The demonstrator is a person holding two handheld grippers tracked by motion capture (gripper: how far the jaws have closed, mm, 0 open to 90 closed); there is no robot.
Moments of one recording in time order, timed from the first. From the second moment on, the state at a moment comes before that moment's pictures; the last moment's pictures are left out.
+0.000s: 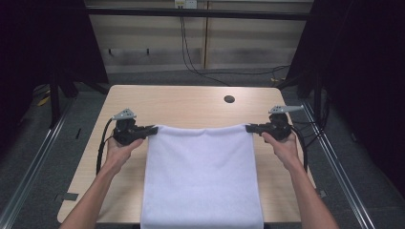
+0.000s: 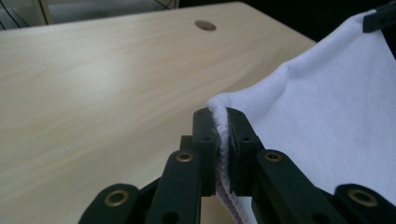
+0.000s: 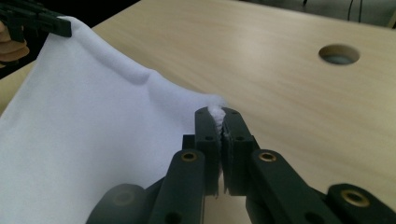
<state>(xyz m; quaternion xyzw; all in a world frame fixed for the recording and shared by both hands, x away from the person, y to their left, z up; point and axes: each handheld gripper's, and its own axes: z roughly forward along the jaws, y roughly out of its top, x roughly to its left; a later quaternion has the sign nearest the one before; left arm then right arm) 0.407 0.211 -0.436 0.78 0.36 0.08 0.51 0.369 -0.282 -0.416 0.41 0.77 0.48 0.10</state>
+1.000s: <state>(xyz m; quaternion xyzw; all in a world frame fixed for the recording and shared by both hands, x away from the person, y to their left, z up) 0.327 0.238 -0.404 0.77 0.32 0.07 0.55 0.298 -0.299 -0.387 0.36 0.76 0.53 0.09</state>
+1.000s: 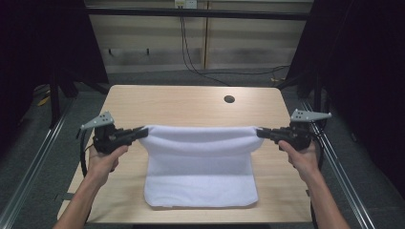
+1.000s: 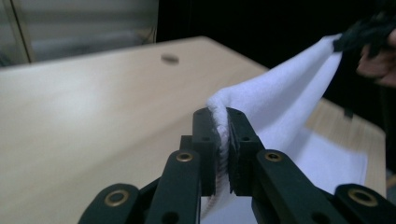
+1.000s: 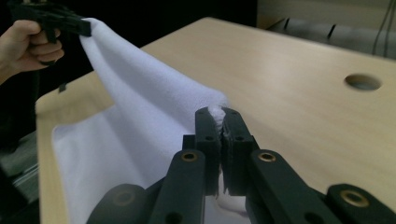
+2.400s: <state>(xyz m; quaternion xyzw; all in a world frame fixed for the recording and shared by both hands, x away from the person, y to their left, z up) 0.286 0.267 -0.480 0.77 0.41 0.03 0.49 0.223 -0.314 -0.476 0.45 0.75 0.46 0.15</state>
